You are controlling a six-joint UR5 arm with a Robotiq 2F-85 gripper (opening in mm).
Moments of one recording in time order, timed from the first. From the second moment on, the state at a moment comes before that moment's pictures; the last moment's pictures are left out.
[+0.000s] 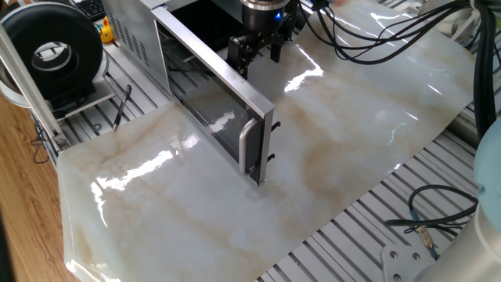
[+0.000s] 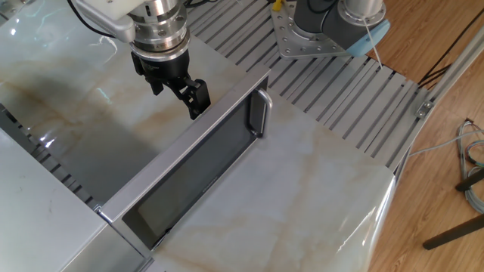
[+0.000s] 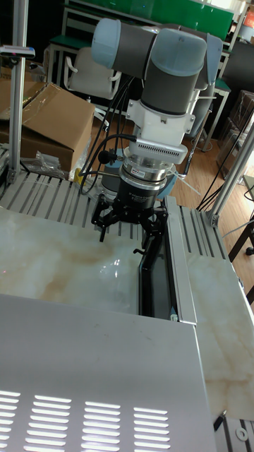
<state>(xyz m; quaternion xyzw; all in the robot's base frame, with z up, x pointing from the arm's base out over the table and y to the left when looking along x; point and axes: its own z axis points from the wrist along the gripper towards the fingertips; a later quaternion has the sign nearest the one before) 0.544 0.002 0.190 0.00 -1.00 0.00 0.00</state>
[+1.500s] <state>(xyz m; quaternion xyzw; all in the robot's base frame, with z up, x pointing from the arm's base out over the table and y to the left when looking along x) 0.587 0.000 0.194 0.08 -0.99 0.01 -0.08</state>
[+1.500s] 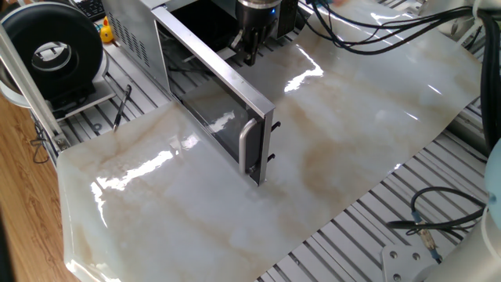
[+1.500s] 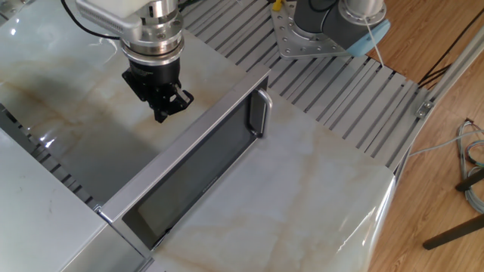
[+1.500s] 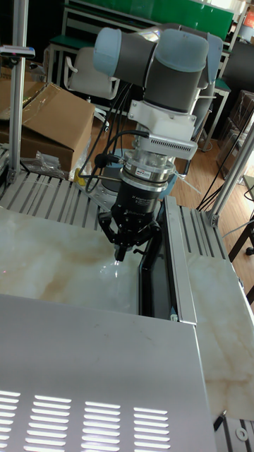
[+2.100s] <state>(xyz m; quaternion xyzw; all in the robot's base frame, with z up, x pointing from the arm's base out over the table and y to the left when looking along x) 0.580 -0.004 0.201 0.12 -0.99 0.02 -0.07</state>
